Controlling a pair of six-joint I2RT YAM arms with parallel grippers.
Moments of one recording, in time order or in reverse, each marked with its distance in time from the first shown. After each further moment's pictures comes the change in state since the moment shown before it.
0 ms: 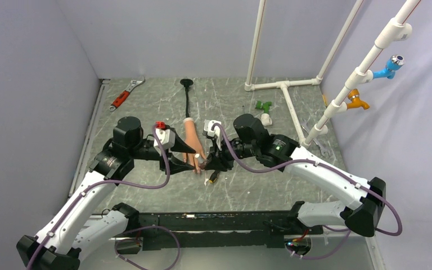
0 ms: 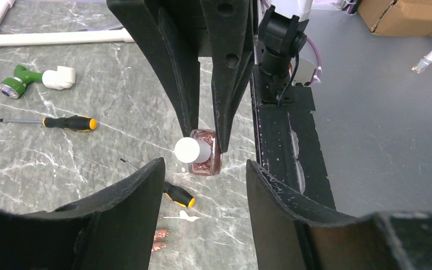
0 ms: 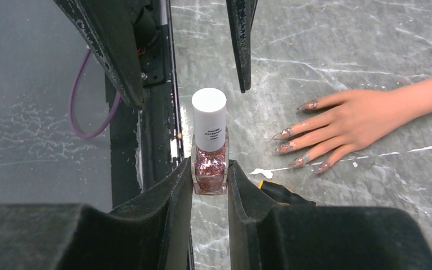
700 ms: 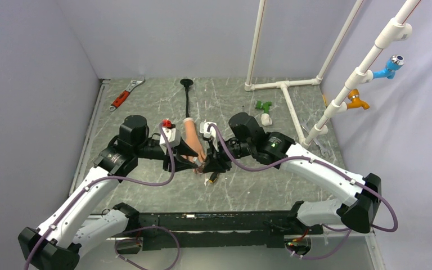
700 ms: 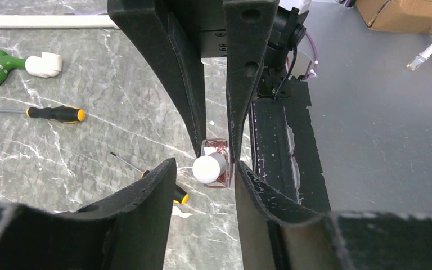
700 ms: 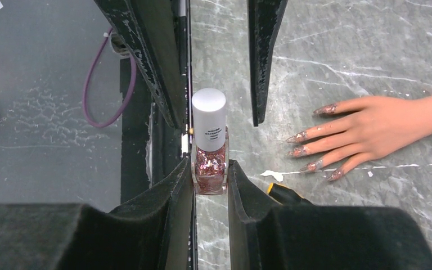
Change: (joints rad) left arm -0.036 0.047 0.014 -0.025 -0.033 0.005; right arm 0.001 0.052 0.037 -0.042 -0.074 -0.037
